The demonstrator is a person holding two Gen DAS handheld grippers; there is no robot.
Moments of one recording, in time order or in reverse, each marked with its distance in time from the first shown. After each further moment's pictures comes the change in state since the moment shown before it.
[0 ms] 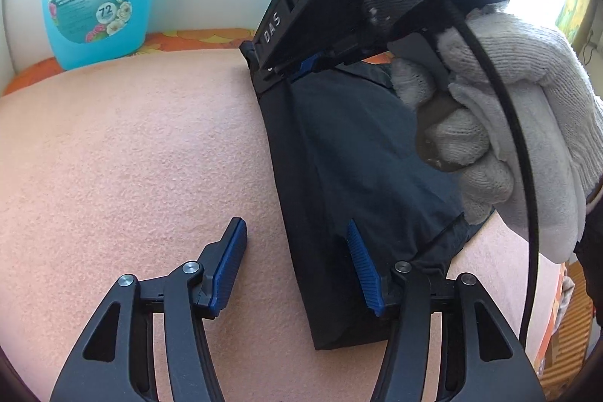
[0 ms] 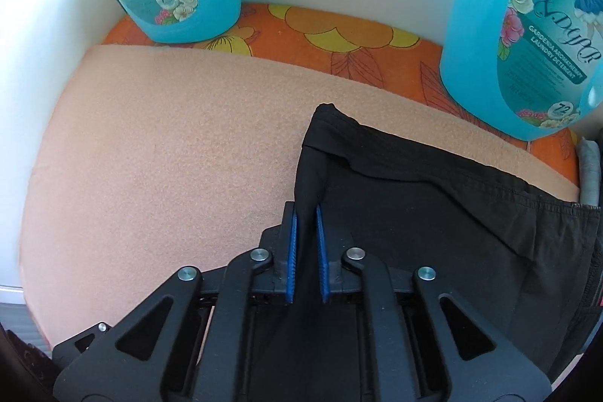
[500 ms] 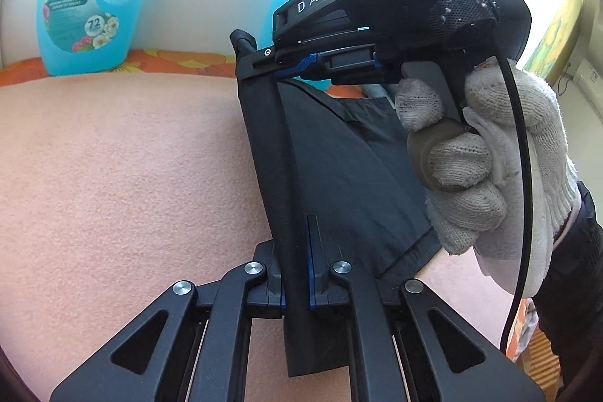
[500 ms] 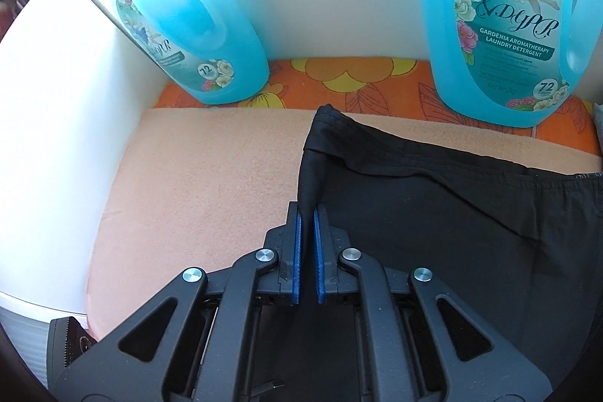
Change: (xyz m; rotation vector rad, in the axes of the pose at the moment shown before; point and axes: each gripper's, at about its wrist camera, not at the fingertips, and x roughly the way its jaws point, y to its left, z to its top) left arm -0.025 -0.001 0.004 -0.045 -0.102 -0.129; right arm -0.049 0.000 -0.011 0.106 -0.147 0.213
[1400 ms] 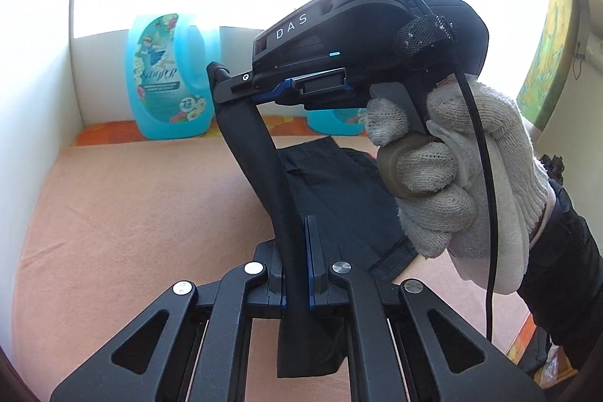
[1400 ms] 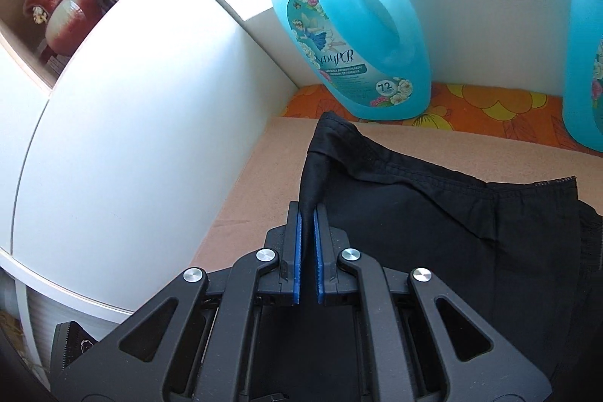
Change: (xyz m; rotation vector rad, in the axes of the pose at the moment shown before) left arm -0.147 -0.030 -0.022 0.110 -0.131 0.167; right arm -0.024 0.100 -0.004 -0.041 -0.083 0.302
